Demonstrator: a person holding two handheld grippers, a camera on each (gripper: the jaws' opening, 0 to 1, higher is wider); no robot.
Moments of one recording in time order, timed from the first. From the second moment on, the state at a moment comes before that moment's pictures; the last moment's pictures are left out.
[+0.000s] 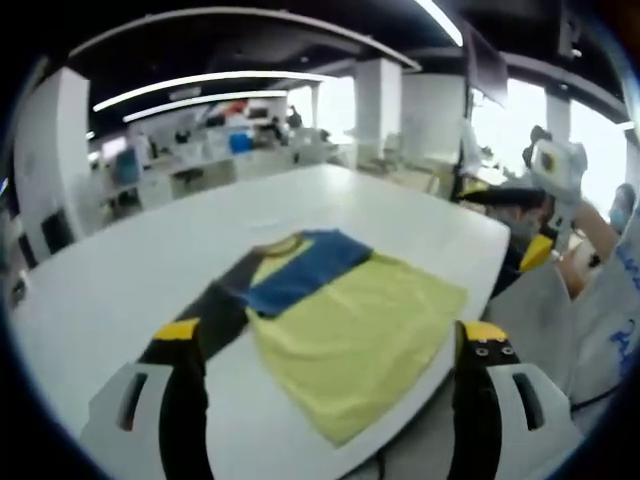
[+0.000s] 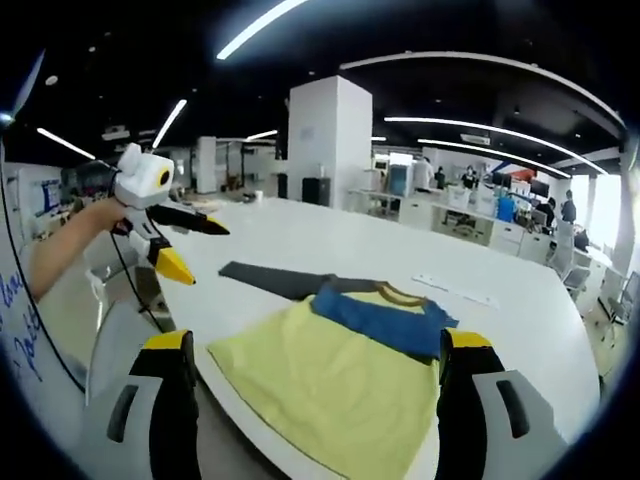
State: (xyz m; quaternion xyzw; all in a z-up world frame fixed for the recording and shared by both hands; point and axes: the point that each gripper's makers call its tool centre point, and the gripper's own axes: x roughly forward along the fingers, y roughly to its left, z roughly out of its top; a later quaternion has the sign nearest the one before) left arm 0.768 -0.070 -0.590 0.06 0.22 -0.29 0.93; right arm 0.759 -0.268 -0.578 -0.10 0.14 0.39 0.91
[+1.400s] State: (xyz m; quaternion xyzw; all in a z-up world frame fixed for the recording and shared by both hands) left arm 0.798 0.034 -0.603 0.07 0.23 -0.19 0.95; right arm 0.765 -0.264 -0.582 -0.09 0.15 0.38 0.91
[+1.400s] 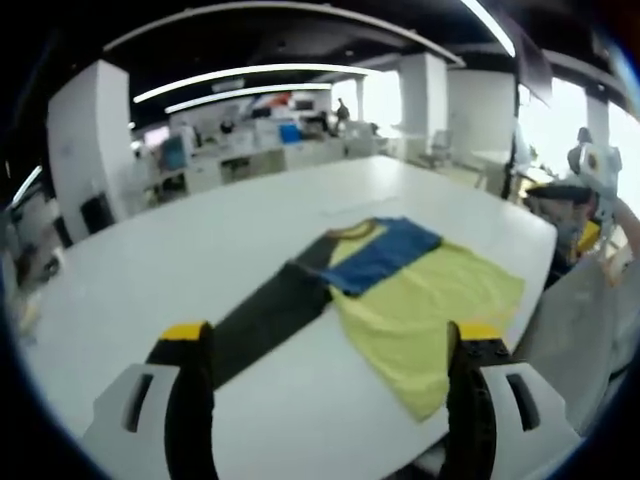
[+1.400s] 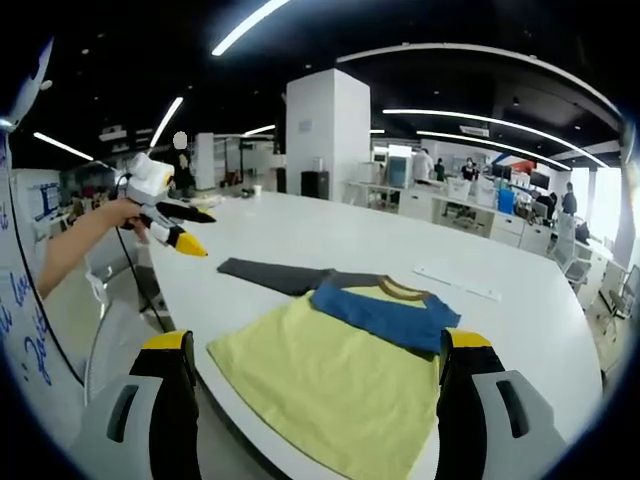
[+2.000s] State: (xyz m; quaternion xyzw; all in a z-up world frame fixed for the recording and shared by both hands) left arm 0.814 0.089 -0.625 0.05 0.25 -0.15 0.96; right arm 0.767 -0.261 -0.585 -0.09 0.16 0.38 0.91
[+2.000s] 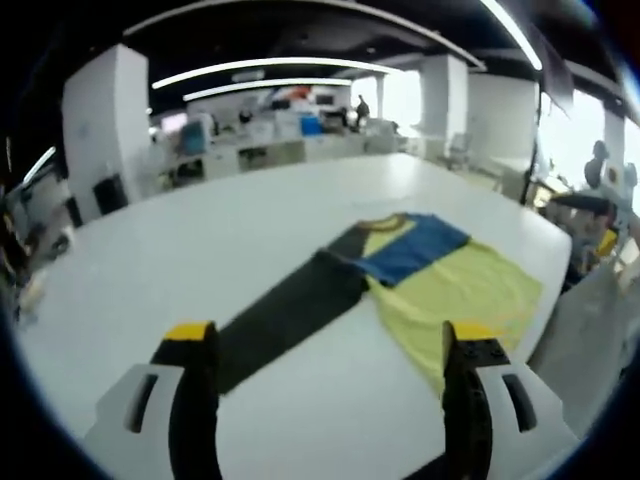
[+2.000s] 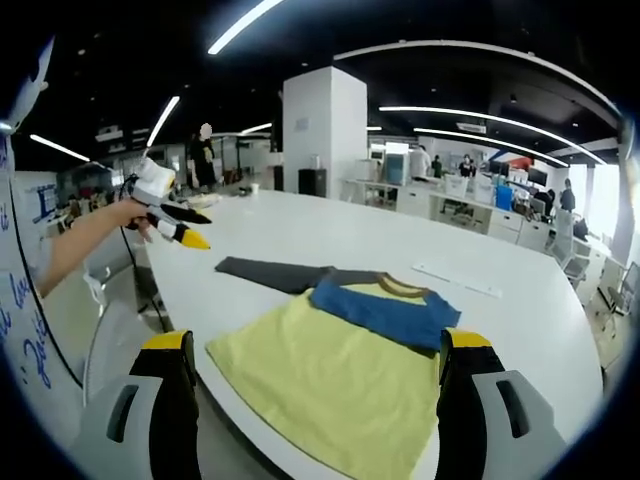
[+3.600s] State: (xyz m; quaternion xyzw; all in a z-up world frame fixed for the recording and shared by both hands) left arm 0.835 0.157 -0.666 0.03 0.30 -0.11 0.95; right arm 0.768 -0.256 -0.592 -0.11 0.18 0.36 0.91
